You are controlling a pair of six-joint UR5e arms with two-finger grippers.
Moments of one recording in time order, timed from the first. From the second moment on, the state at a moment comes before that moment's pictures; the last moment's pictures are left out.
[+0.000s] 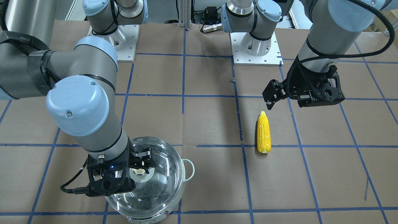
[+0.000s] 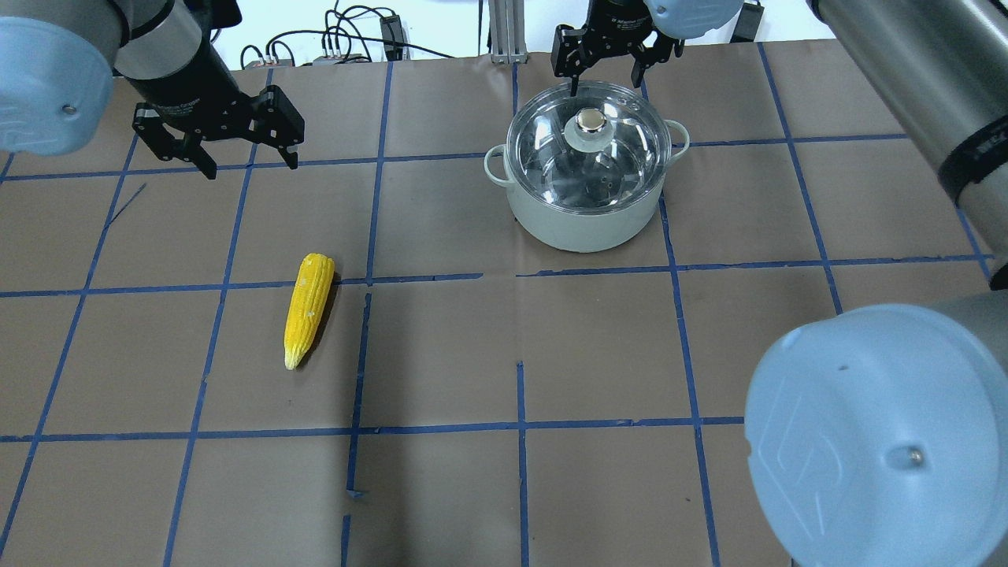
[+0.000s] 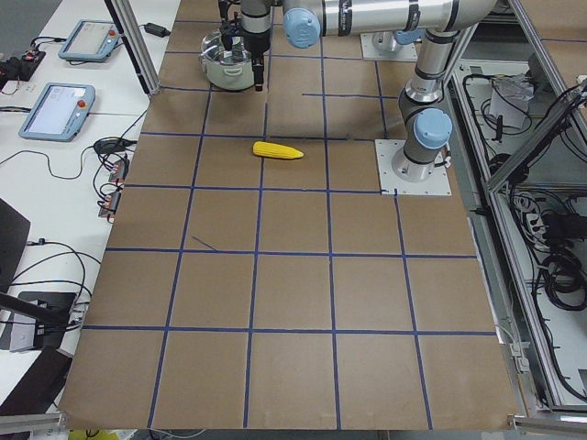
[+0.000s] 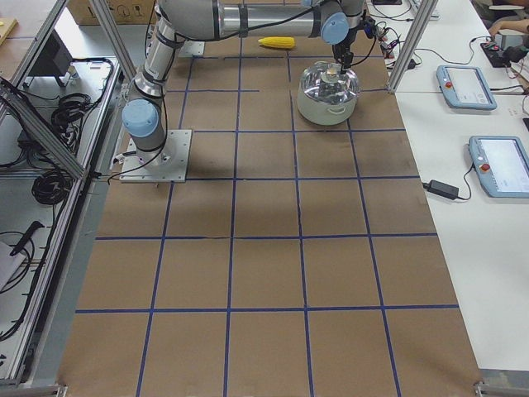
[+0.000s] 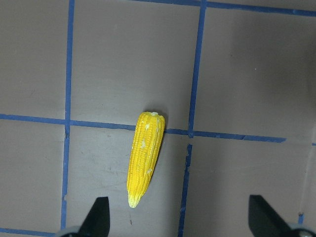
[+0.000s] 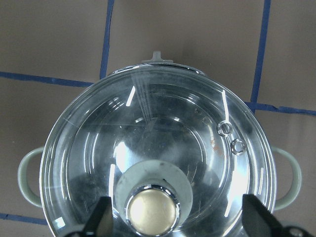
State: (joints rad) left arm -1.50 -1.68 -1.54 -1.46 1.58 -0.03; right arm 1.72 -1.00 1.08 -1.75 -1.54 0.01
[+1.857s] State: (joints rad) left arm -1.40 -1.75 -2.06 -0.77 1.57 0.29; right arm 1.74 -0.99 1.15 -1.75 -1.54 0.01
